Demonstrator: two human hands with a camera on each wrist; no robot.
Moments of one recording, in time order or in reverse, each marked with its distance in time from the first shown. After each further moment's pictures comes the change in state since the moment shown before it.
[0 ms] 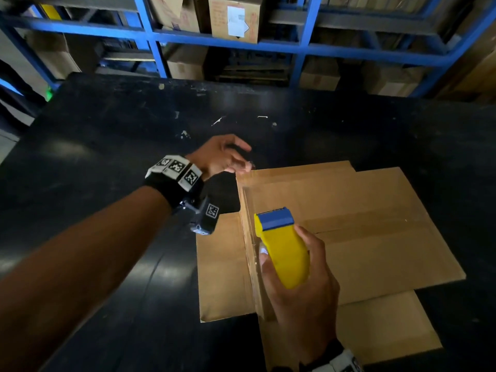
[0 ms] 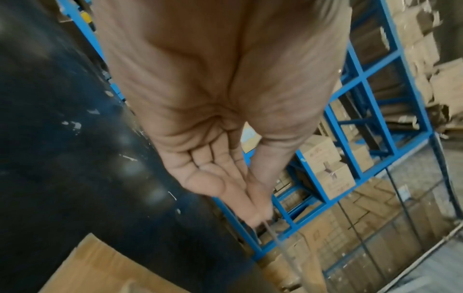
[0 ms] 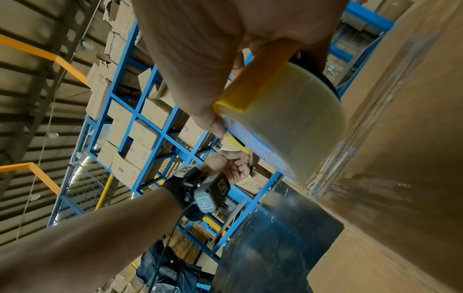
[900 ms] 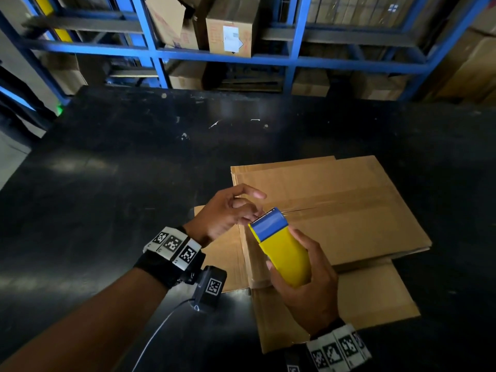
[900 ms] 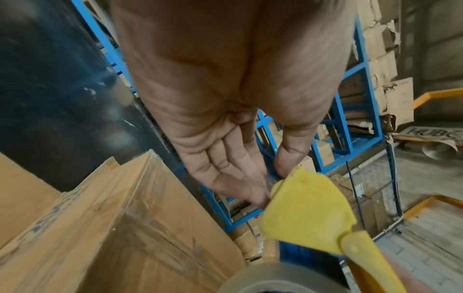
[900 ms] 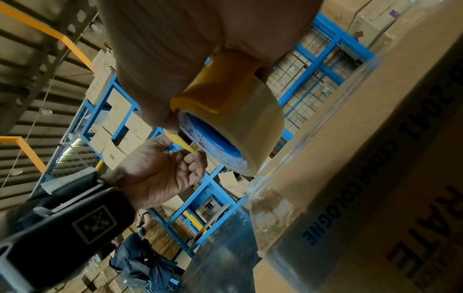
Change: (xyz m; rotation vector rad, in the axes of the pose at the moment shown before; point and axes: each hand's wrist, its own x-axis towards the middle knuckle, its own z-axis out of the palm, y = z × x) left_hand -0.137 -0.041 0.108 -0.319 -0.086 0.120; right_hand -0.047 0.050 -0.054 0.095 0.004 -0.320
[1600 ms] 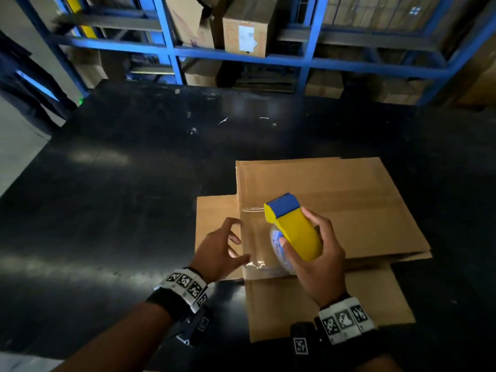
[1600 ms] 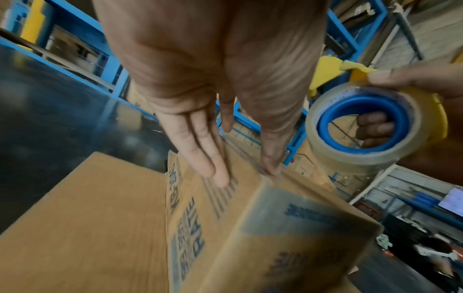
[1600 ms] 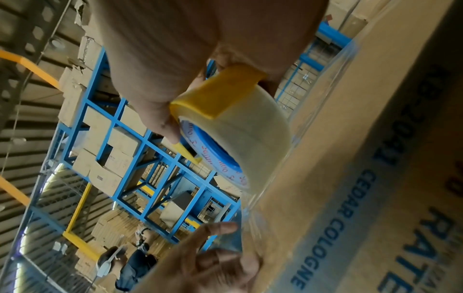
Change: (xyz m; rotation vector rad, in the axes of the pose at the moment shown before) left_hand -0.048 -0.102 0.026 0.696 0.314 -0.031; right_hand 0.030 0.019 -0.029 0.173 -0.086 0.120
